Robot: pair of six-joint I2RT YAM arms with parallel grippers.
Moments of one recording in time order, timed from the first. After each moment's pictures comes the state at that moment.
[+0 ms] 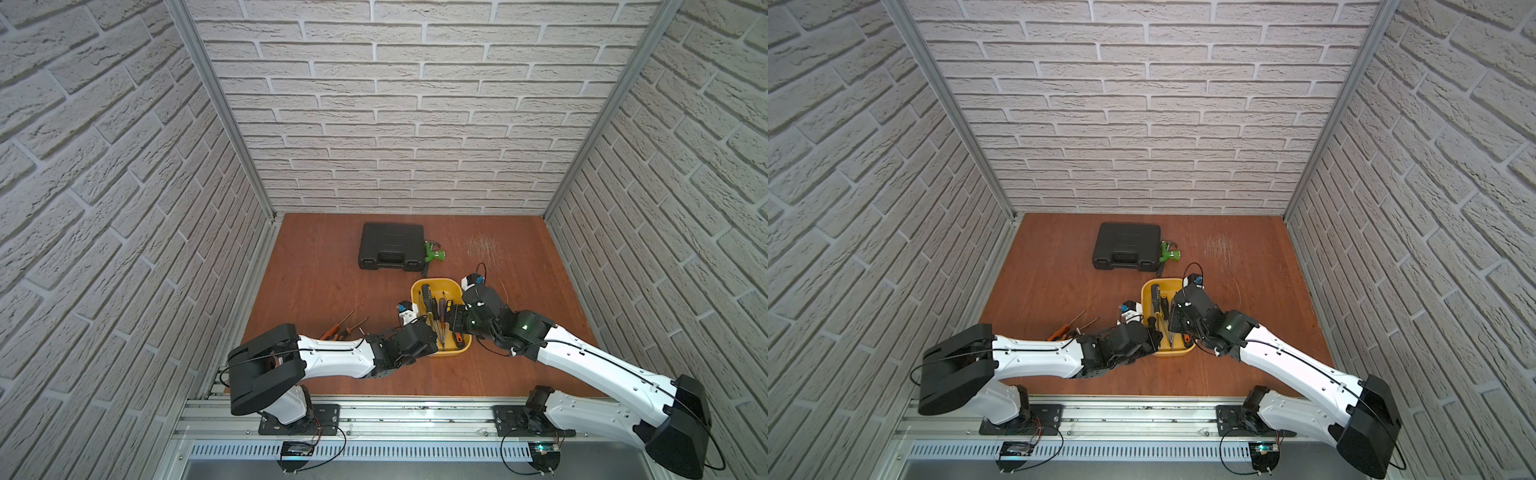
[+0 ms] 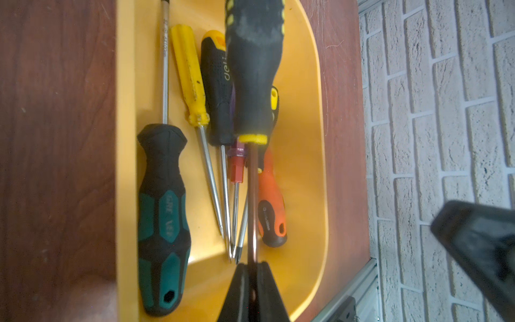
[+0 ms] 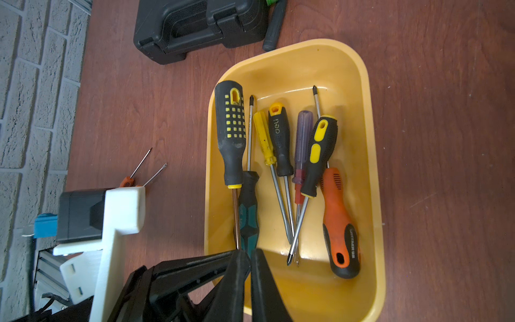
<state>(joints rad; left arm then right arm) -1.19 1.52 0.69 0.17 -0.24 -1.26 0.76 1.07 0.82 -0.60 0.16 0.85</state>
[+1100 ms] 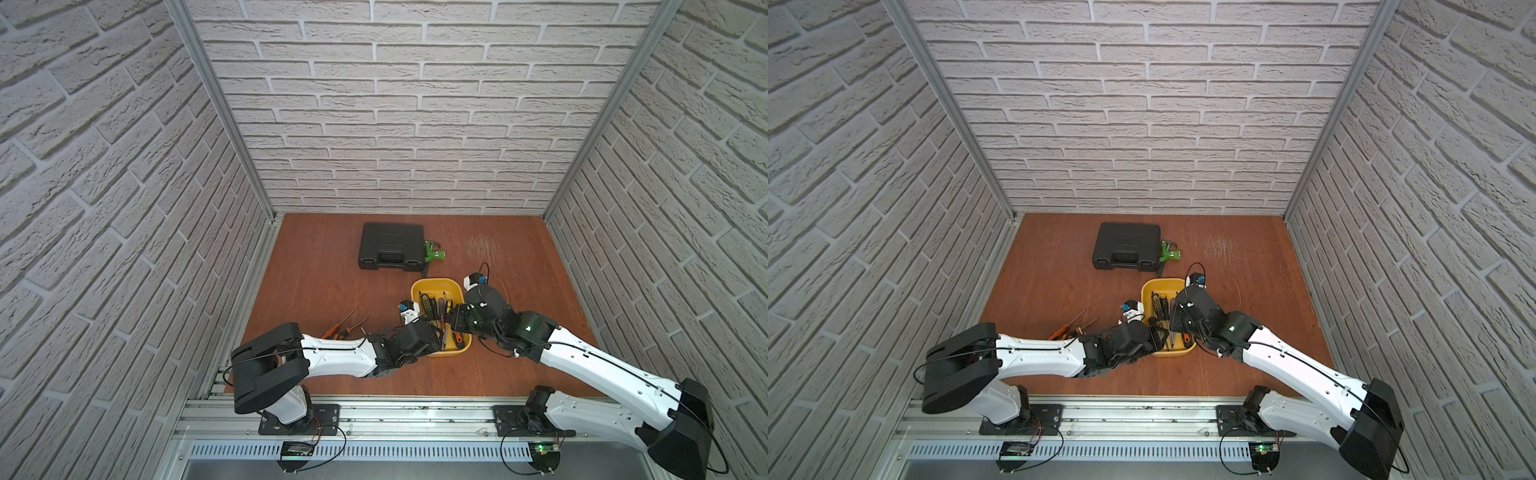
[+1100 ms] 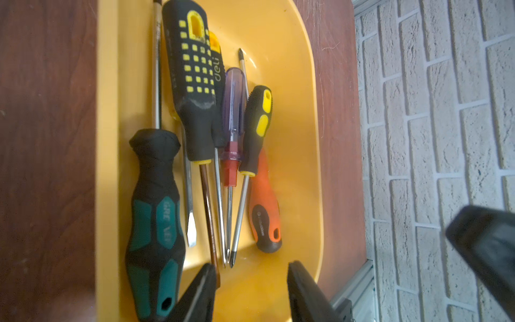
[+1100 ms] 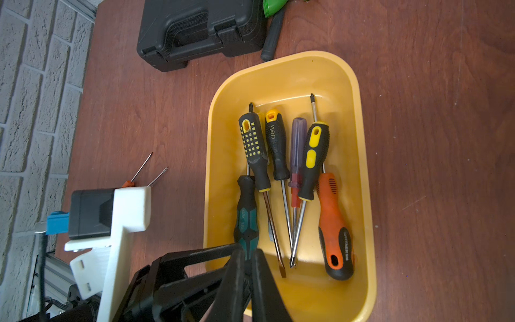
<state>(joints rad) -1.19 1.54 0.71 0.18 -0.24 -1.25 0.76 1.05 0.82 -0.61 0.18 0.84</state>
